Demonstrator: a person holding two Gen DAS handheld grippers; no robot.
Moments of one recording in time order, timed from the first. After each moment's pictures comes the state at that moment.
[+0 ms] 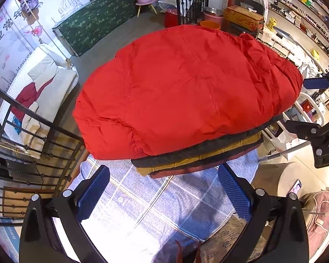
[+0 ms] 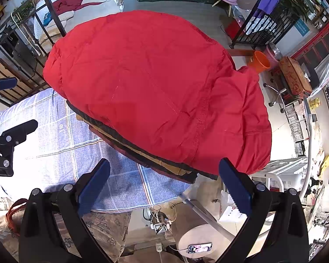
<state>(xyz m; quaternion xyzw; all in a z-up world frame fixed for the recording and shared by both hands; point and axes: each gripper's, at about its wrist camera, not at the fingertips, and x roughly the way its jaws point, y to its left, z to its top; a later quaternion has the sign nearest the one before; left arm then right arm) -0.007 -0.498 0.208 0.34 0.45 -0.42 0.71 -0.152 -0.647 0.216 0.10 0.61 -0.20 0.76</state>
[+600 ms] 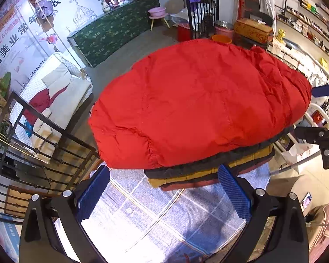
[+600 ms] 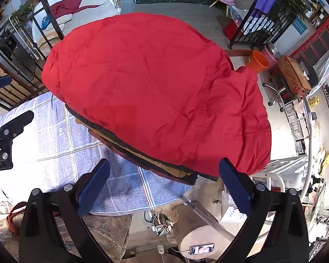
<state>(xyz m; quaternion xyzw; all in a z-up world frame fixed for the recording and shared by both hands) -0.003 -0.496 0.208 0.33 0.42 -0.39 0.75 -0.153 -0.649 0.217 0.11 0.60 -0.21 0.77</state>
